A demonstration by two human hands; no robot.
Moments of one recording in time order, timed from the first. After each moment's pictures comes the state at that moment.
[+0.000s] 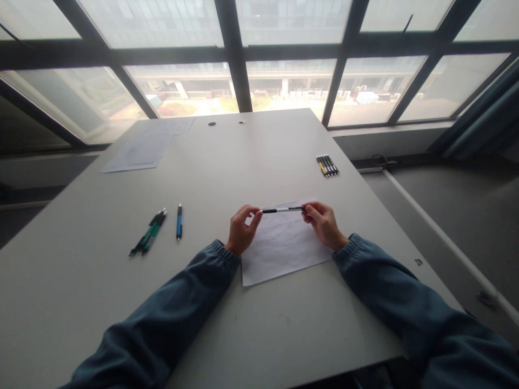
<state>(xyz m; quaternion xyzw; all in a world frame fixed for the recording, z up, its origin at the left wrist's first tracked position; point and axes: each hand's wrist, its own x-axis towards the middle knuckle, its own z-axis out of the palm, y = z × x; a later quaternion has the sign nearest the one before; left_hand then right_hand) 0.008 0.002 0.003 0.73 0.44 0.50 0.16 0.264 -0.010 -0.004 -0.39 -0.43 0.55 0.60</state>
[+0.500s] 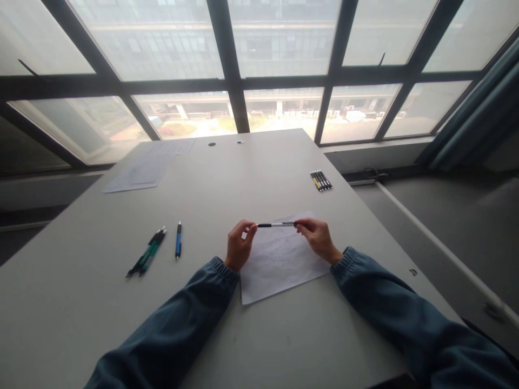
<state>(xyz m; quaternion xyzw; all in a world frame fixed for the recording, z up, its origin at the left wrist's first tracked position) 0.005 0.004 0.001 0.70 0.46 0.52 0.18 0.262 -0.007 -0.010 -0.47 -0.55 0.40 0.56</state>
